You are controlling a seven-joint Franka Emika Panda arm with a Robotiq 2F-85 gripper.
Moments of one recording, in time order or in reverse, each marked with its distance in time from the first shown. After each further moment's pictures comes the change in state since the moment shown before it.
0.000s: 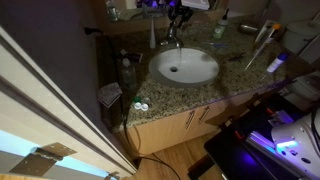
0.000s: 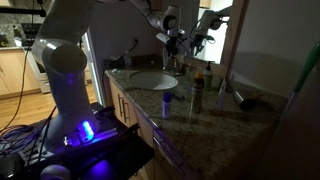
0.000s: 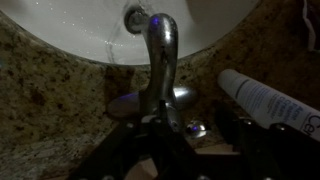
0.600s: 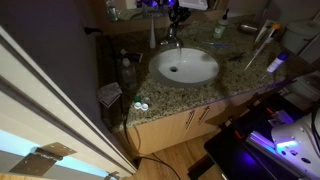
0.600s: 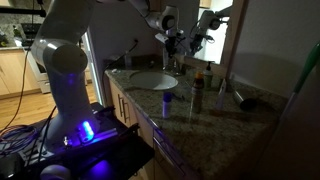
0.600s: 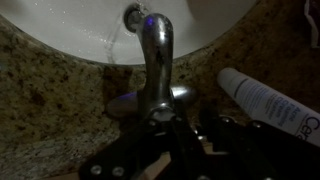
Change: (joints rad) arm 0.024 -0.001 -0.005 -0.004 -0.043 0.016 0.062
